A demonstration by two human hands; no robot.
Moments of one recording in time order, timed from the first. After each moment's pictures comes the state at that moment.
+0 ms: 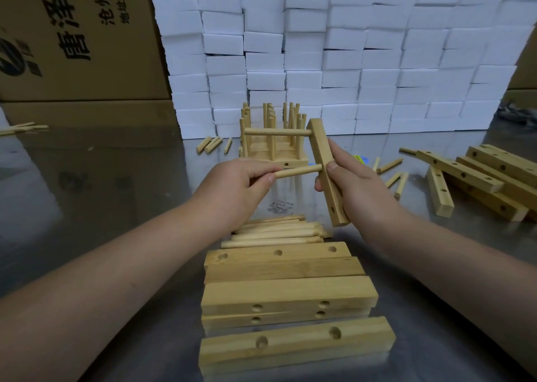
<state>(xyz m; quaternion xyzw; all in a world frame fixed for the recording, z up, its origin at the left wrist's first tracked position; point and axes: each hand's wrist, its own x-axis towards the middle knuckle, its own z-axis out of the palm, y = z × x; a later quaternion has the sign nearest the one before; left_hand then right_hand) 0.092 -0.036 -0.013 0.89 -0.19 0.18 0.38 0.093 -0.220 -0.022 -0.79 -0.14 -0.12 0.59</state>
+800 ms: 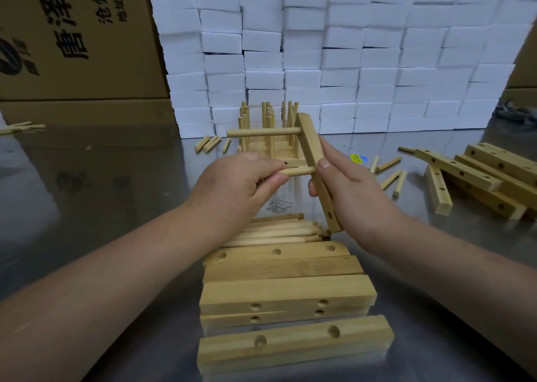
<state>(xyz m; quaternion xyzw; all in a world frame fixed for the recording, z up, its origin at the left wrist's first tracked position) 0.077 -0.039 -0.004 0.88 -0.28 0.30 0.23 0.078 -0.213 -0.018 -0.81 -0.20 -0.13 0.54</state>
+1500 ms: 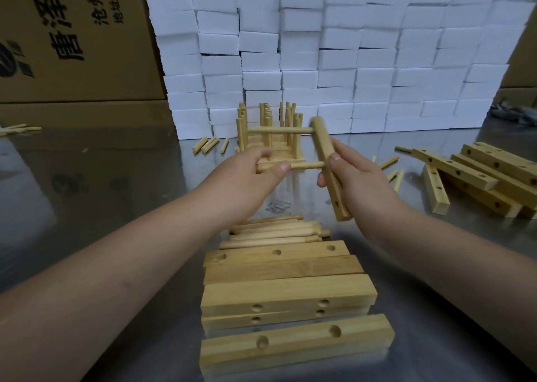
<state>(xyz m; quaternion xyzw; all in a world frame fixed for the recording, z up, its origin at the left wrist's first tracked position) 0.089 -0.045 0.003 0.92 -0.14 0.09 0.37 0.095 -0.220 -0.020 -0.77 -0.08 -0.14 0.61</state>
